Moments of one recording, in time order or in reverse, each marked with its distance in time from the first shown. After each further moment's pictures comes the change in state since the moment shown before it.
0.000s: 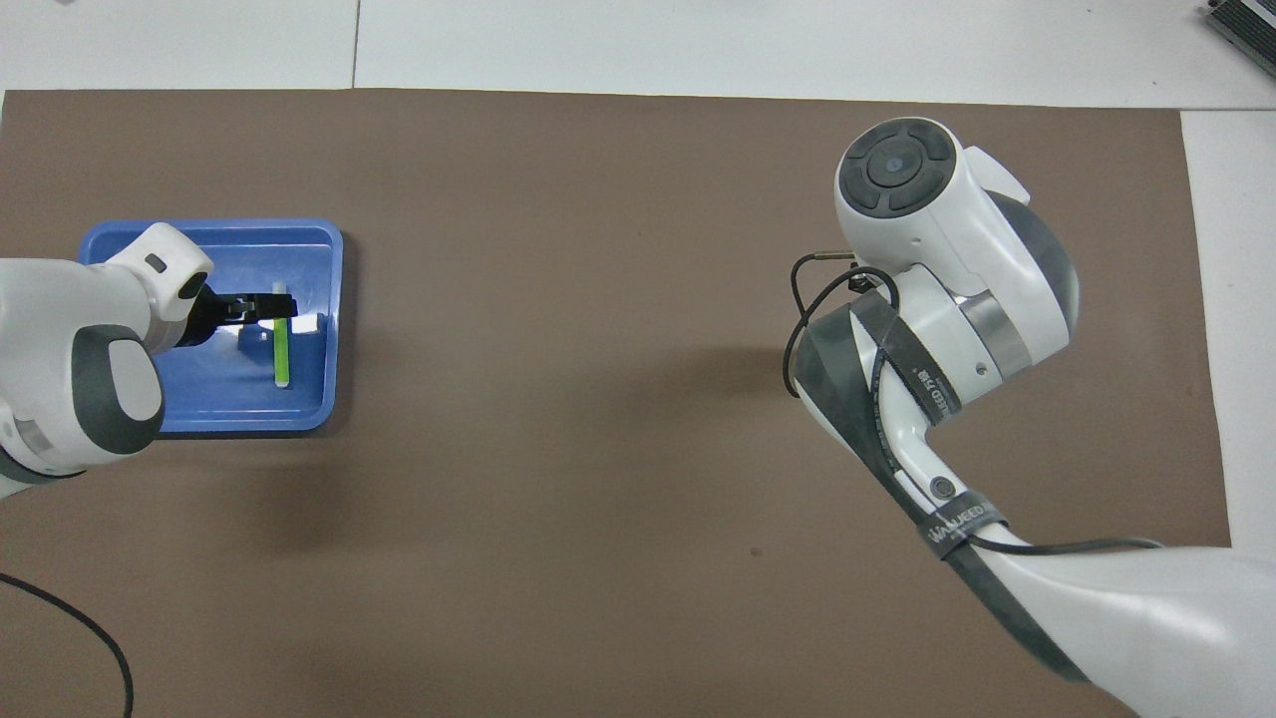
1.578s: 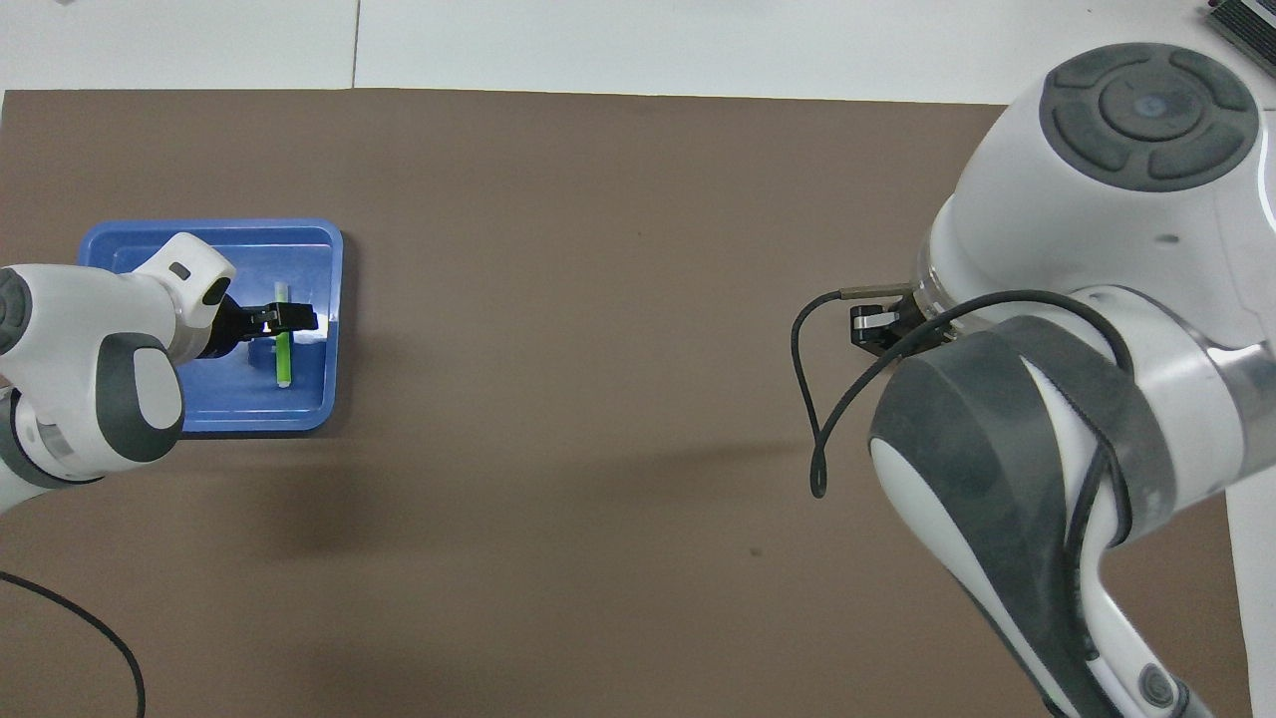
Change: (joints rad) left arm -0.021 -0.009 -0.007 -0.029 0.000 -0.031 -0.126; right arm -0.095 -0.191 0.132 0.114 0.360 -0.235 -0.197
